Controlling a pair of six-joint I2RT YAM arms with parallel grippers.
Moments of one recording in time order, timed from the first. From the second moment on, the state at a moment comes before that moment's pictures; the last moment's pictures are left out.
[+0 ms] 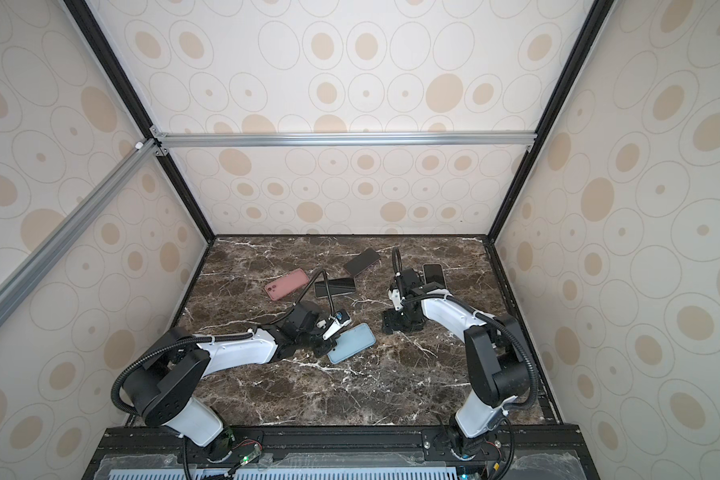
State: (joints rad) left arm -0.72 1.60 0.73 0.06 0.14 0.34; right arm 0.37 1.66 1.07 -0.71 -0.22 0.19
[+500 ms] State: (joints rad) left arm -0.73 1.65 0.71 0.14 0.14 0.24; right arm 0.37 1.71 1.07 -0.69 -0.27 0.19
